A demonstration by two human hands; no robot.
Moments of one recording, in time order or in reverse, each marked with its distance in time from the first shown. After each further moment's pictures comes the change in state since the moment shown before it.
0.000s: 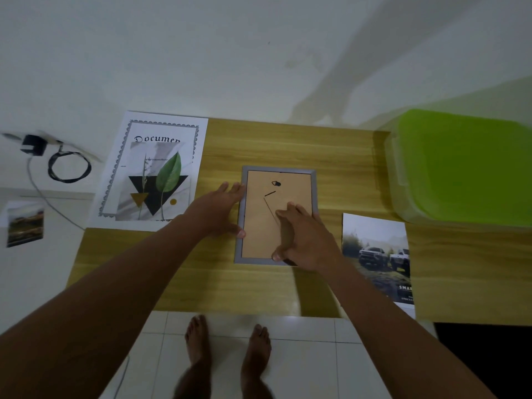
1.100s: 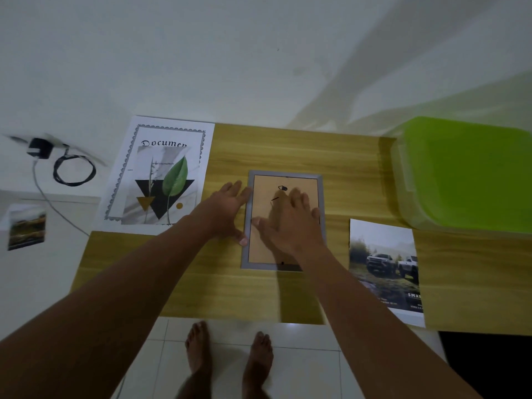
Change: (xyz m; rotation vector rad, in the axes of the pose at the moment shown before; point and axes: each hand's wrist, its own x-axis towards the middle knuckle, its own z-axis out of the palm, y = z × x) left_hand 0.005 -0.007 -0.001 0.084 0.022 0.027; right_hand 0.036 -0.044 0.007 -0.096 0.157 0.125
